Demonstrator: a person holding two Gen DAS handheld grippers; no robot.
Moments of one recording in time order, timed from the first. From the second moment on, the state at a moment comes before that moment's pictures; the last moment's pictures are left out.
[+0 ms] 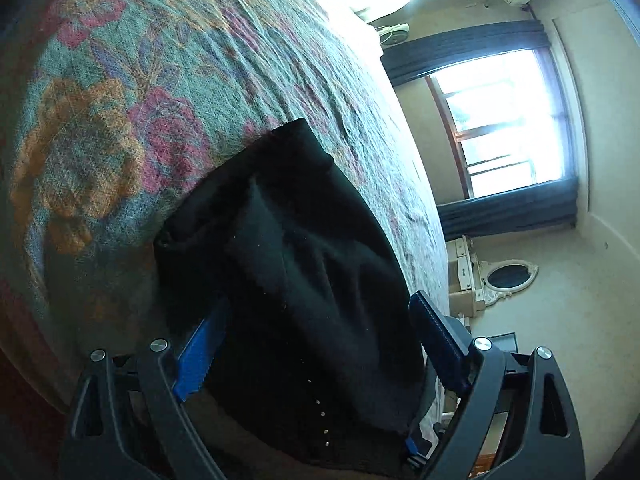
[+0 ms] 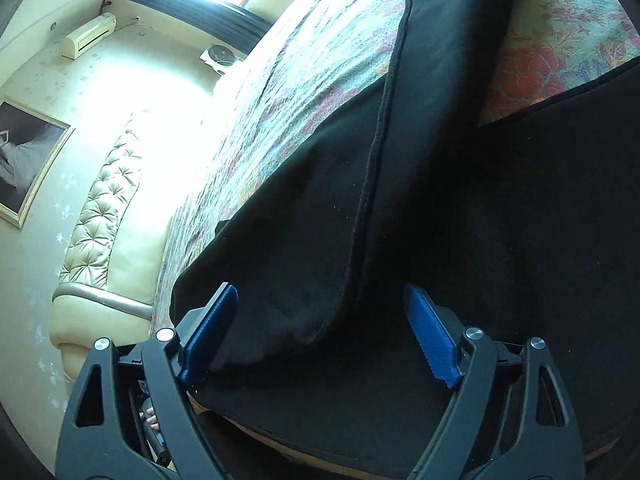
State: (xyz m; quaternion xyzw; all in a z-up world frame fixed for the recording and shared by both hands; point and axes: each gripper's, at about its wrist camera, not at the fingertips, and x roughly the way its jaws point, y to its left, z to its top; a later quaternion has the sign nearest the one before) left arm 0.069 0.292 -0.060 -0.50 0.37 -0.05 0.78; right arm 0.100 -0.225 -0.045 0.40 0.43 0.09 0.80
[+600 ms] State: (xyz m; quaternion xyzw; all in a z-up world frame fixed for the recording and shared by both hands) left arm 0.095 0.278 -0.066 -0.46 0.42 -0.02 0.78; right arm 0.097 -0.241 -0.040 0.39 0.42 0.07 0.82
